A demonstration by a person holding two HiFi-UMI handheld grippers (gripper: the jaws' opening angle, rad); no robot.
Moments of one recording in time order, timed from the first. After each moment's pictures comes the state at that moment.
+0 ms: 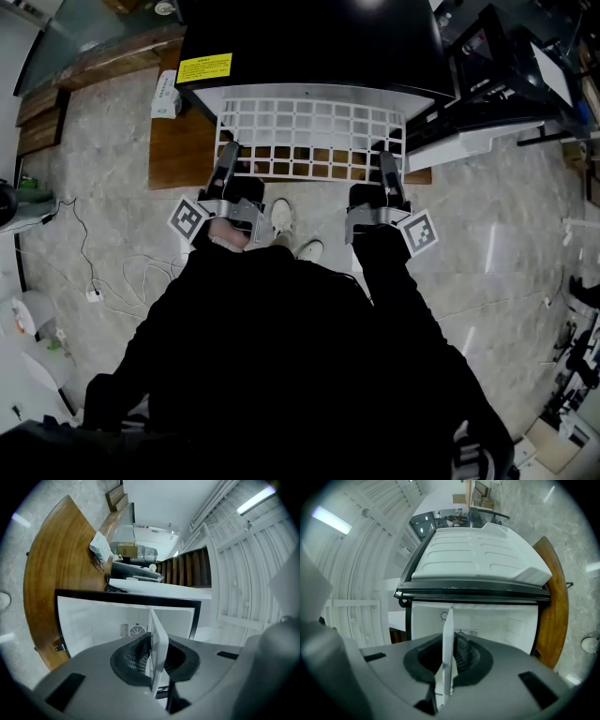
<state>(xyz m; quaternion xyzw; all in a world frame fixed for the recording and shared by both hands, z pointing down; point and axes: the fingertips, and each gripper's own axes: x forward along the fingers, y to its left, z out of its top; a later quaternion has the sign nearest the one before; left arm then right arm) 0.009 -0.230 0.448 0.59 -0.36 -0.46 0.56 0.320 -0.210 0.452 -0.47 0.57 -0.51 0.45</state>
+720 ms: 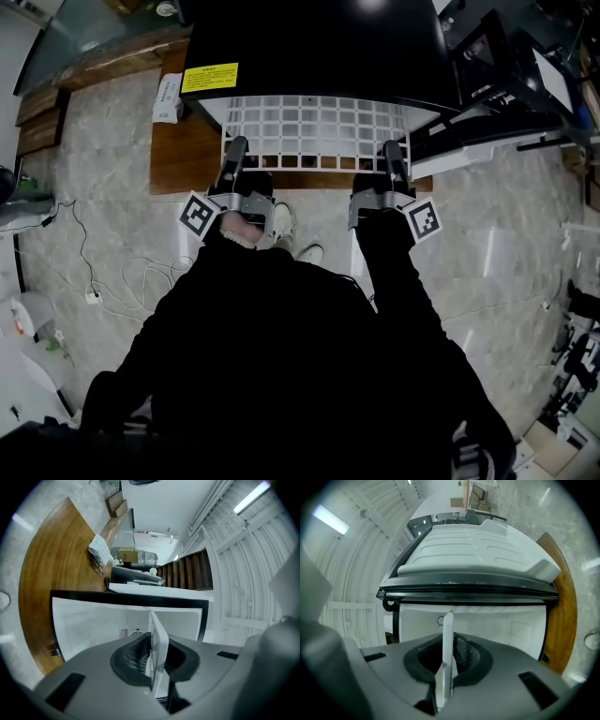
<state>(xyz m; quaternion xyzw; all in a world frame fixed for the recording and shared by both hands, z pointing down) 0.009 -0.253 0.450 0.57 -0.39 -0.47 0.55 0.323 -0.249 0.455 -0.49 0.54 -0.51 0.46</state>
